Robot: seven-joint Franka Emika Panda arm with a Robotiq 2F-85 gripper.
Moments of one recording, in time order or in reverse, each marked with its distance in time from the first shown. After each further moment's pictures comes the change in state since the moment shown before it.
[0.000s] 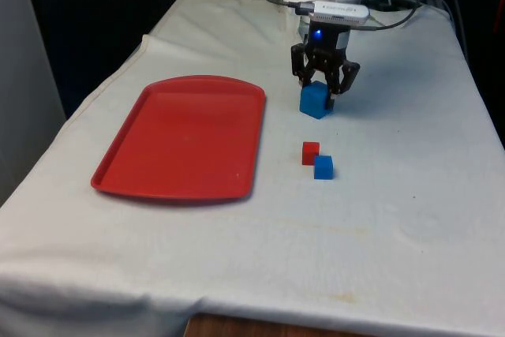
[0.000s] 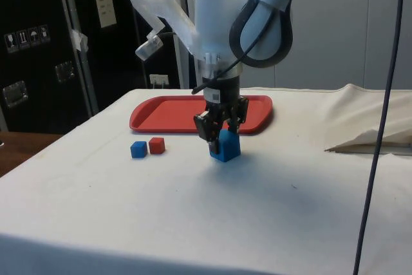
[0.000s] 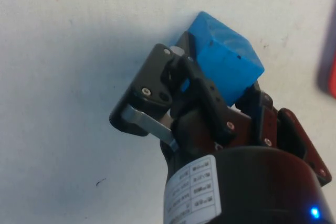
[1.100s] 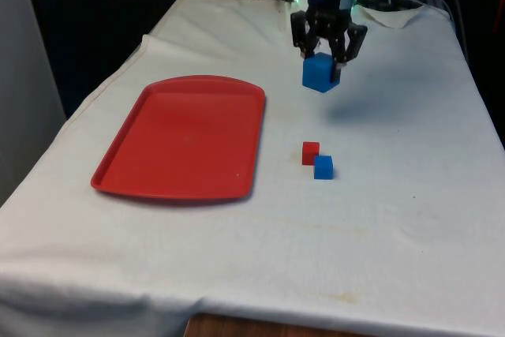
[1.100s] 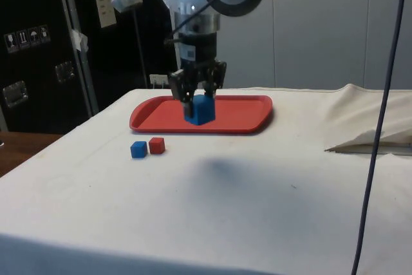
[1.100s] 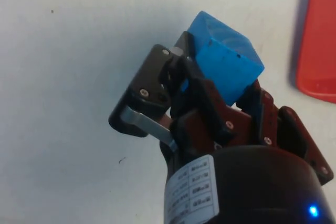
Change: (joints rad) arm -0.006 -0.160 -0.025 0.106 -0.011 -0.208 -0.023
